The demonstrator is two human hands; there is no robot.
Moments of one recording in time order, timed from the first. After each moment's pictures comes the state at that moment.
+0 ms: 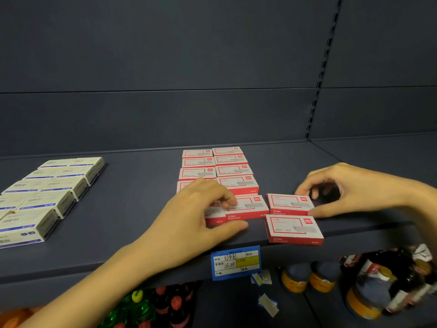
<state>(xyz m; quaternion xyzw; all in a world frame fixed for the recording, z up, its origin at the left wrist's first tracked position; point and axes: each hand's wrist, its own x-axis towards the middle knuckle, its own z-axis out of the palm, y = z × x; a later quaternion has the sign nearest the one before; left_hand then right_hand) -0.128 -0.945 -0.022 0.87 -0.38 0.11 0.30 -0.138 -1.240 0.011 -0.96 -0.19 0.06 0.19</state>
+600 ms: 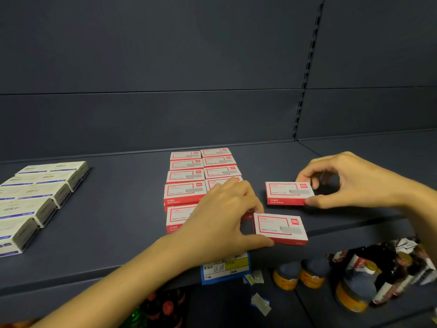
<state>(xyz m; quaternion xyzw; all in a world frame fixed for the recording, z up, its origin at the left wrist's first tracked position) -0.119 -0.998 -0.027 0.87 -0.46 0.08 0.17 -0.154 -1.249 0.017 -0.97 -0.16 -0.06 0.20</state>
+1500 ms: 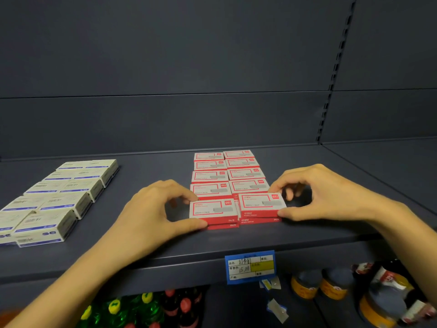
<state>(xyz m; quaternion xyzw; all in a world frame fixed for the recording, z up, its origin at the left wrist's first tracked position) -0.112 -0.889 -0.020 0.91 -0.27 0.13 0.29 -0.124 -1.186 0.000 -0.95 -0.23 -0.05 0.23</state>
